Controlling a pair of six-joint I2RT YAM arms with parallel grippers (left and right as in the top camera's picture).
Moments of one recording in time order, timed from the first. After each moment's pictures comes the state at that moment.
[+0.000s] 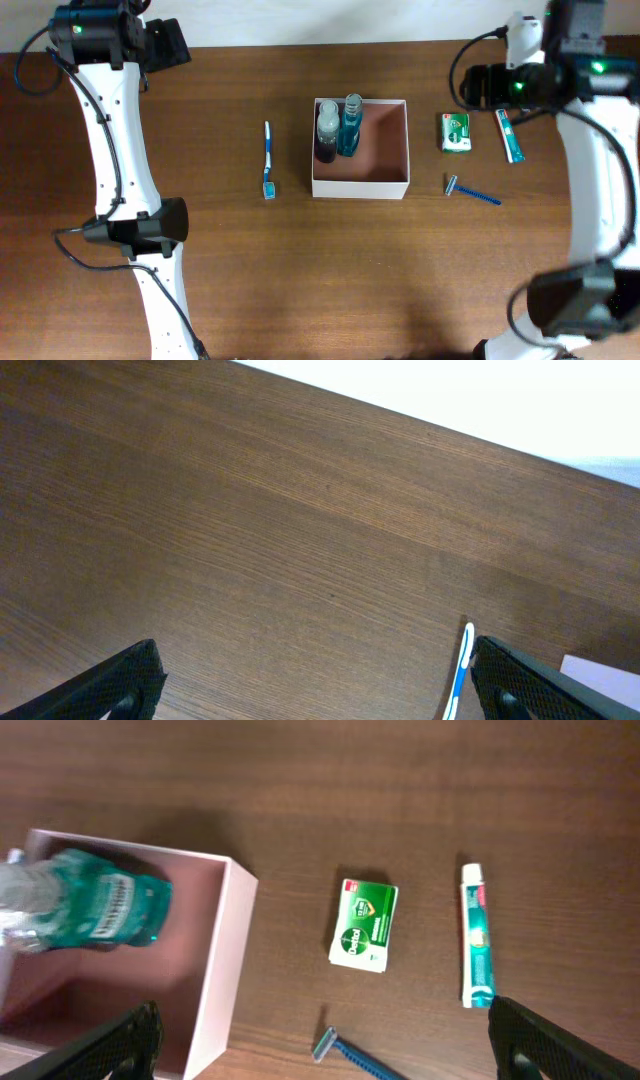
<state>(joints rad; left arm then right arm) 0.03 2.44 3.09 -1.64 -0.16 -0.26 -0.10 1.83 1.92 -1.11 -0.18 -0.13</state>
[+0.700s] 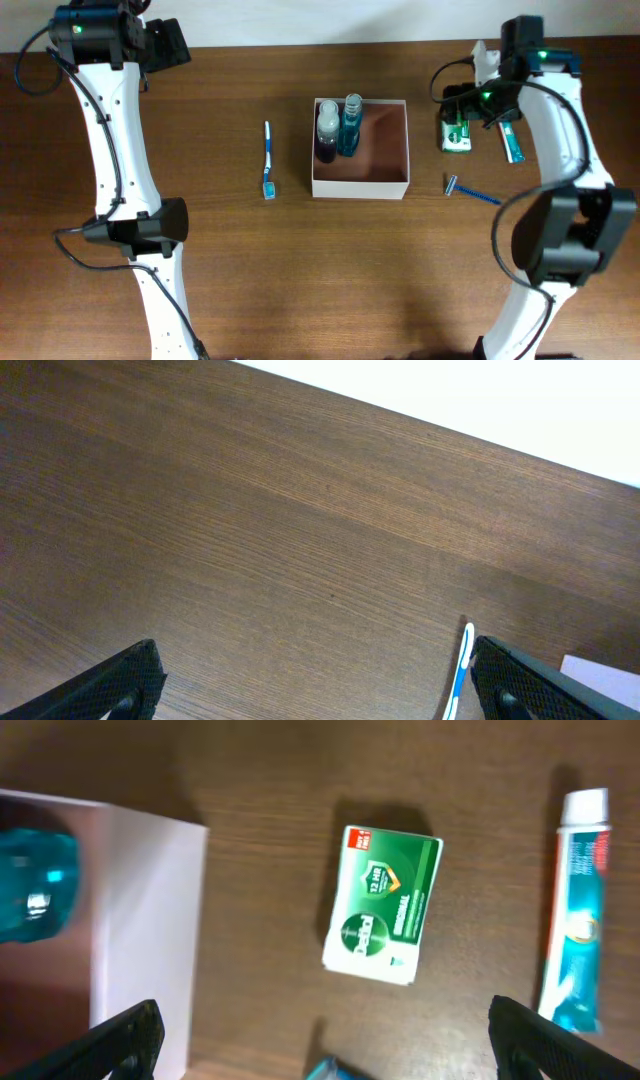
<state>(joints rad) 0.03 2.44 3.09 -1.64 -0.16 -0.26 -0.10 2.12 1.93 -1.08 -0.18 -0.13</state>
